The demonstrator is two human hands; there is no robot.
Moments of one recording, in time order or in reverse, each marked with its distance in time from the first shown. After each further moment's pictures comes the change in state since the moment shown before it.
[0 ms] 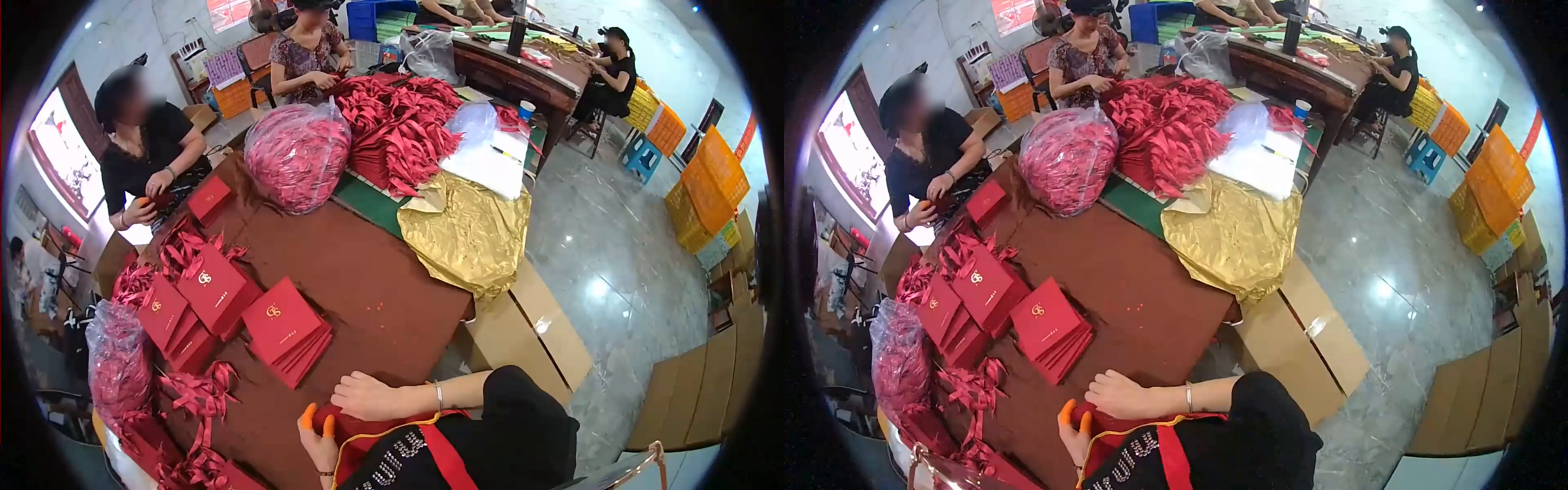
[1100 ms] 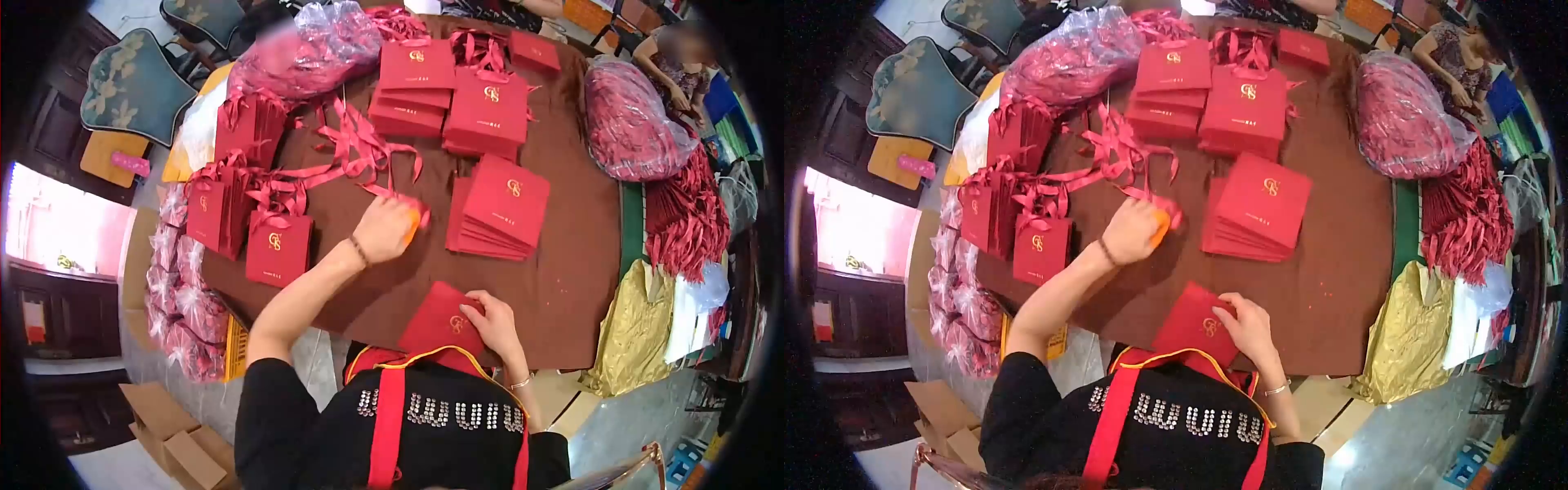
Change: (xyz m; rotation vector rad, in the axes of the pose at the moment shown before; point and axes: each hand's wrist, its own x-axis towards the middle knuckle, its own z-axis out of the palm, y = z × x) left_hand 0.129 -0.006 -0.091 0.892 0.299 0.501; right_hand 0.016 0.043 0.016 0.513 -0.310 0.253
